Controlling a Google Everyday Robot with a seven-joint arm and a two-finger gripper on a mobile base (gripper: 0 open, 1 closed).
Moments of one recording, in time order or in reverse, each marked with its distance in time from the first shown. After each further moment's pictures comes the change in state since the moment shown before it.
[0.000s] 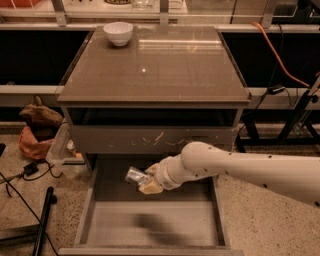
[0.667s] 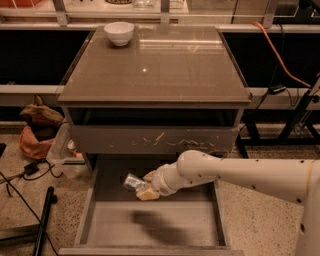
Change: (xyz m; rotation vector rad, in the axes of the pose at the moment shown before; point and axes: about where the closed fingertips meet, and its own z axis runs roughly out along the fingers) arm 0.021 0.003 0.035 -0.028 -0.010 0.041
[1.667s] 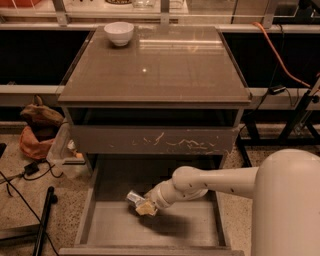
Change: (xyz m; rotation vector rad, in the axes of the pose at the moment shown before) arm 0.079 0.006 0.097 -0.105 0.036 0.260
